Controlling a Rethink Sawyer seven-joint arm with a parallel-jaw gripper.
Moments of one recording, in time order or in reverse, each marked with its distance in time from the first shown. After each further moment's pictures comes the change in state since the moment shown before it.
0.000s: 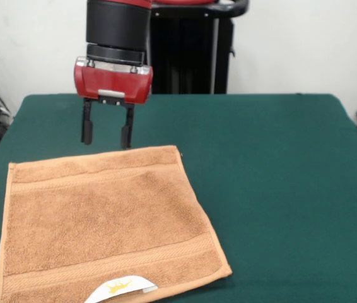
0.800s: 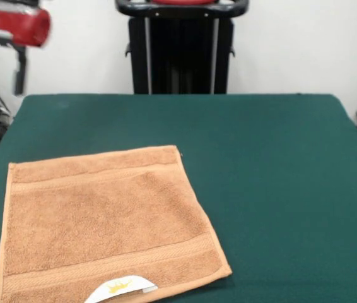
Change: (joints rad) arm -0.383 -0.192 0.171 0.136 -0.028 0.009 0.000
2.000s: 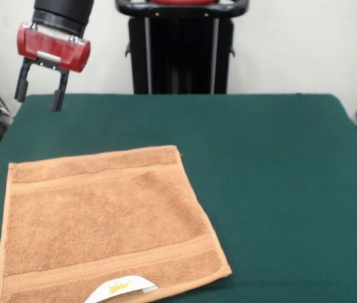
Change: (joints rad) arm 0.303 0.156 -0.370 0.015 -0.113 -0.346 0.000
